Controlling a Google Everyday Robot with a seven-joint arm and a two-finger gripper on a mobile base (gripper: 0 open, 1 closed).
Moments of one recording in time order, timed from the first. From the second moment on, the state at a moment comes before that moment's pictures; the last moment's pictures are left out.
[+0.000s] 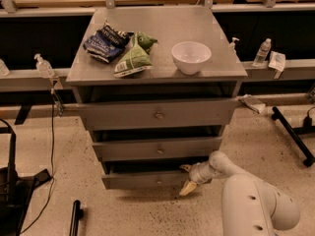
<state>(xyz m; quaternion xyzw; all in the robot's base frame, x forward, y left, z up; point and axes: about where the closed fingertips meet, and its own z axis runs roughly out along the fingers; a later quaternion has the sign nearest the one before) 0.658 -0.151 0.185 -0.64 0.69 0.20 0.27</state>
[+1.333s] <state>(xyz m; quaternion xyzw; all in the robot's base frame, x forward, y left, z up) 0.602 -0.130 0.225 -0.67 0.65 0.27 0.25</state>
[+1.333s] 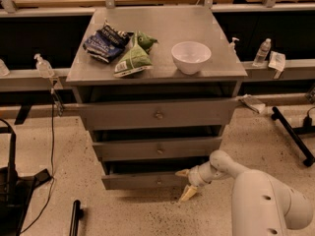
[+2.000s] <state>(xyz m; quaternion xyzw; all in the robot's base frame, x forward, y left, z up) 0.625 -0.136 0.211 -0.68 0.65 0.23 0.26</state>
